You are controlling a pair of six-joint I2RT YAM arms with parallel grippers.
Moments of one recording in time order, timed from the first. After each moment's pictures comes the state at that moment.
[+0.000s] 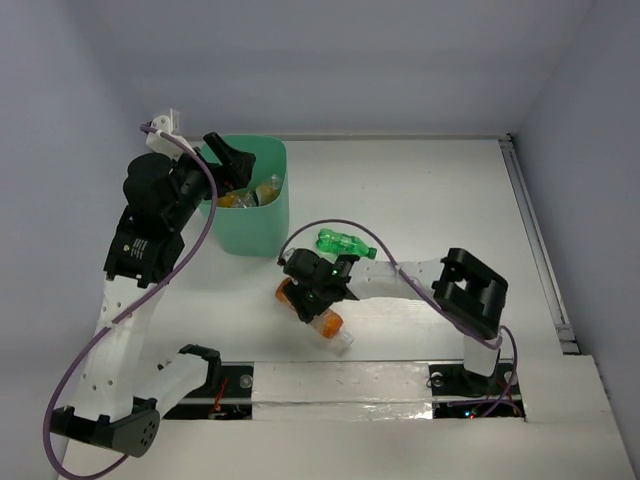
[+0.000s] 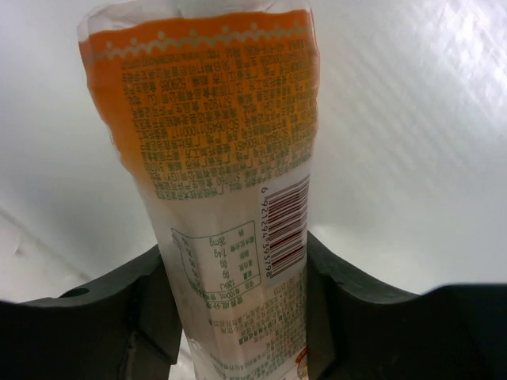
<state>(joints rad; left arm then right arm) -0.25 0.99 1.34 -0.48 0.06 -0.51 1.11 1.90 1.29 -0.46 0.03 0.37</state>
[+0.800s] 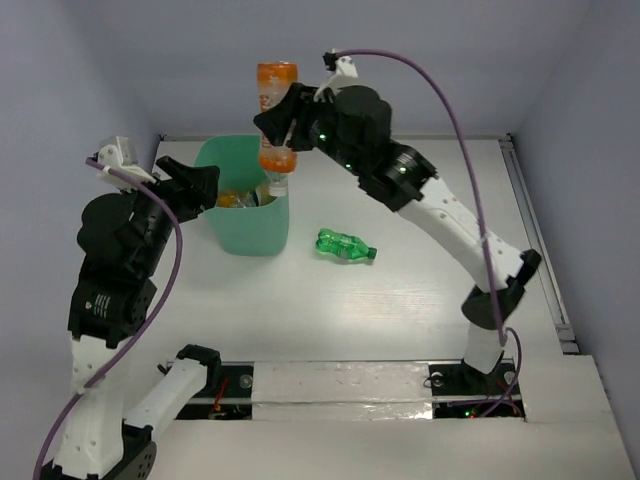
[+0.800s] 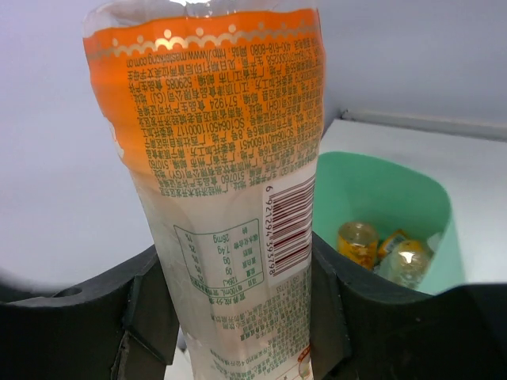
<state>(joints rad) -0.25 0.82 1.38 -0.62 -0.07 -0.55 0.91 1.81 2.24 -0.40 0.14 0.57</state>
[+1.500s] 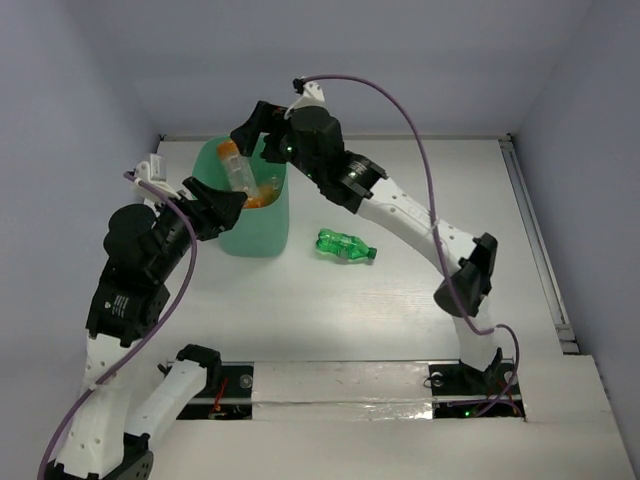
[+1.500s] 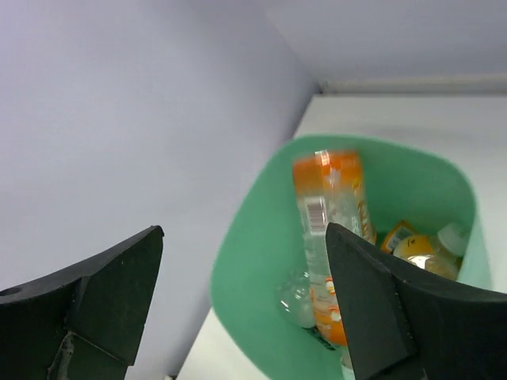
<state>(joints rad) -0.27 0.74 1.19 -0.59 0.10 -0.67 0.91 2.06 2.25 -0.26 0.24 0.68</state>
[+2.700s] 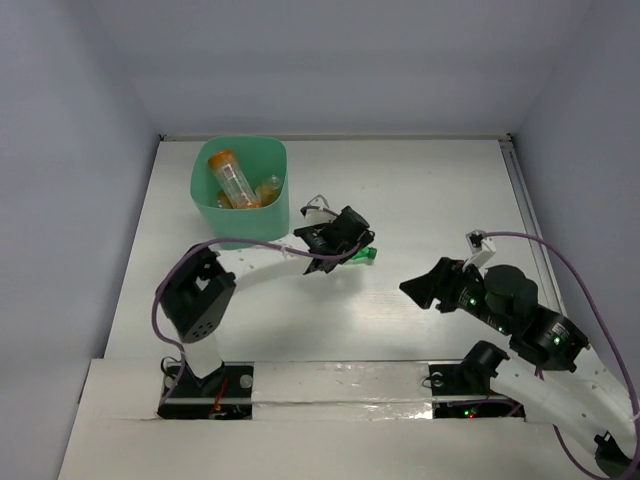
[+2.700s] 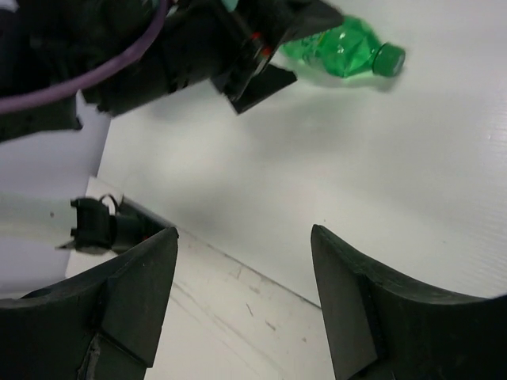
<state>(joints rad) -0.93 1.71 1.16 -0.34 -0.42 -1.36 0.78 0.42 0.72 -0.65 0.09 0.79</state>
